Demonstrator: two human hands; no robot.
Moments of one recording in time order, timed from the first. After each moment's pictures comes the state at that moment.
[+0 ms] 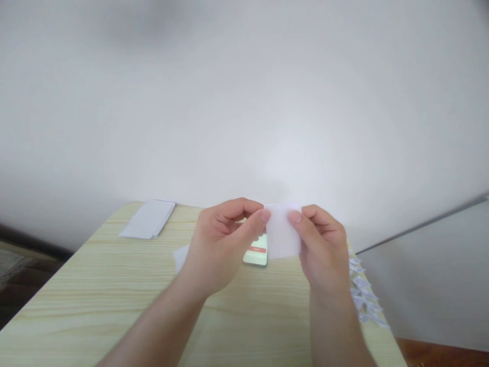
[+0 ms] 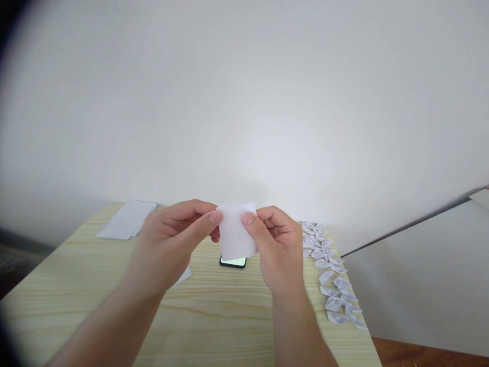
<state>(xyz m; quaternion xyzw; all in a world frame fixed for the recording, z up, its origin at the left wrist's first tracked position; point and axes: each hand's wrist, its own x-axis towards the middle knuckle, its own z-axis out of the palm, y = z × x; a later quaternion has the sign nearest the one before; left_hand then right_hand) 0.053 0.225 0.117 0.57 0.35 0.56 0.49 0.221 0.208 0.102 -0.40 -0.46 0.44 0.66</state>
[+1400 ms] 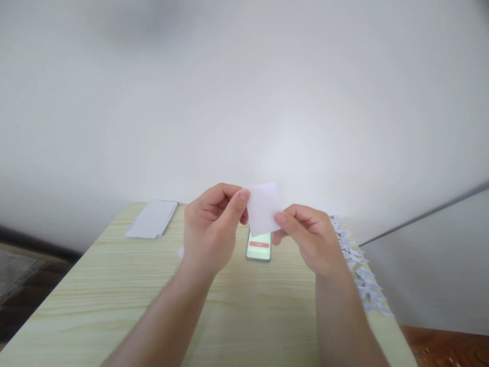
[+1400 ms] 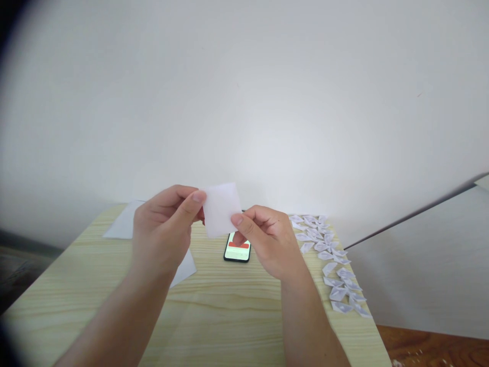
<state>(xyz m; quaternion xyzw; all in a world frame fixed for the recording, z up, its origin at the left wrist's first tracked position) 0.054 0.238 0.102 0.51 0.38 0.65 0.42 0.232 0.207 0.115 -0.47 -0.61 0.41 0.48</state>
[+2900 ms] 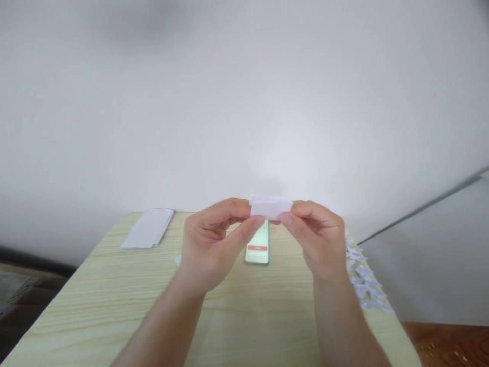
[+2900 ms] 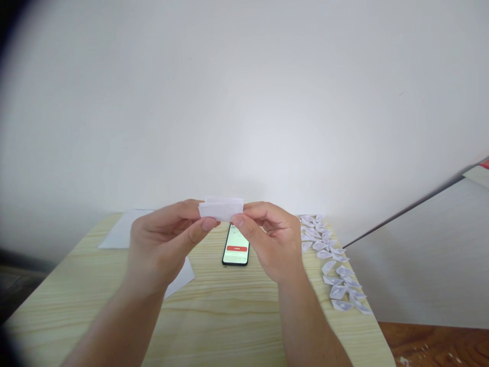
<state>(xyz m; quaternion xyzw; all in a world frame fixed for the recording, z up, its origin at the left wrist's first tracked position) 0.046 0.233 0.105 0.64 0.26 0.58 0.43 0.230 0.210 0.106 -0.36 -0.58 0.34 0.65</state>
